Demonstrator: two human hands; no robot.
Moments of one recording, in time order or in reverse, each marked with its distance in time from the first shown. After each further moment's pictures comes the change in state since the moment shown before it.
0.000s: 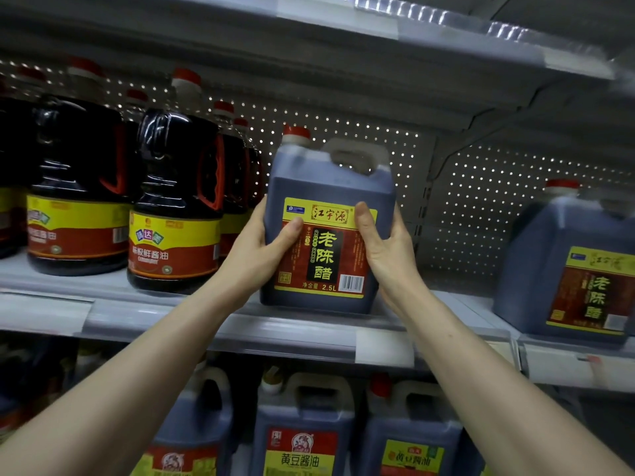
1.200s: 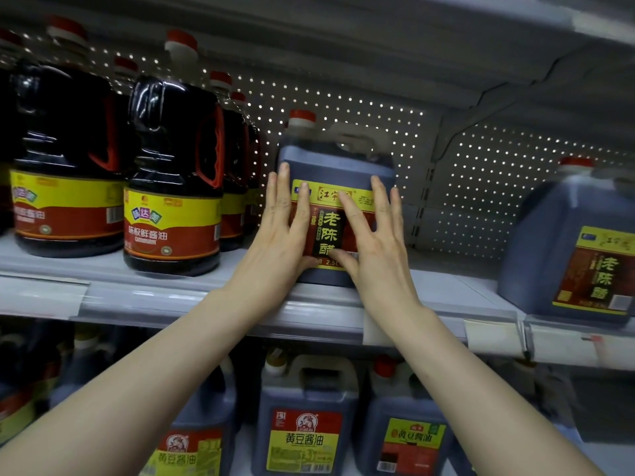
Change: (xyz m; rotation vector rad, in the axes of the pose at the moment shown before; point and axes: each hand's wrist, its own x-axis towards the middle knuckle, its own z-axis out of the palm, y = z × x) left_hand -0.012 -0.011 0.018 1.089 -0.017 0.419; right_hand -0.037 0.009 0.006 -1.037 -0.091 -0.471
